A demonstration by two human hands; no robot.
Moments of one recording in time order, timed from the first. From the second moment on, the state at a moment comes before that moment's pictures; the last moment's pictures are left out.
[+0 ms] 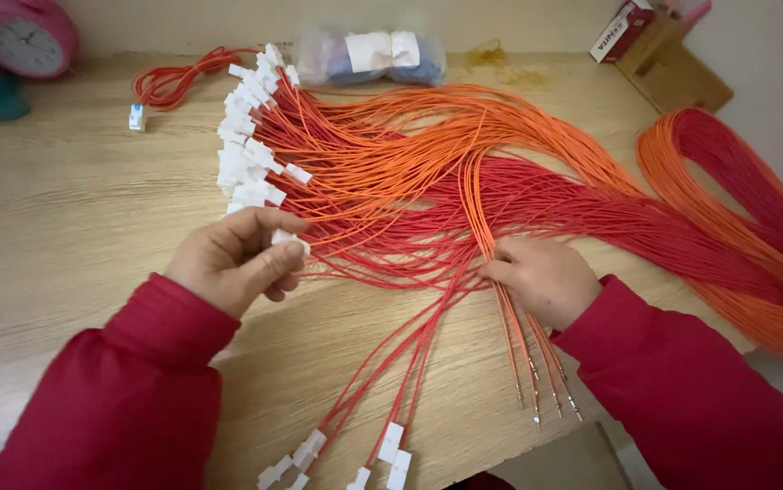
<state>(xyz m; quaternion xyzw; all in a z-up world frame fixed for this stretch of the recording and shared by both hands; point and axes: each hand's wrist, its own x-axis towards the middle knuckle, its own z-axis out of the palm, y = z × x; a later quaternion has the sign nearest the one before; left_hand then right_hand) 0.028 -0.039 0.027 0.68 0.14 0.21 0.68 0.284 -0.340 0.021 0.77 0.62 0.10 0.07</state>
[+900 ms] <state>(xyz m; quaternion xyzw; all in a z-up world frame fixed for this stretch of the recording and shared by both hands) 0.049 -0.031 -0.022 0.61 0.16 0.23 0.74 0.279 -0.219 0.098 0.69 0.71 0.06 -0.13</state>
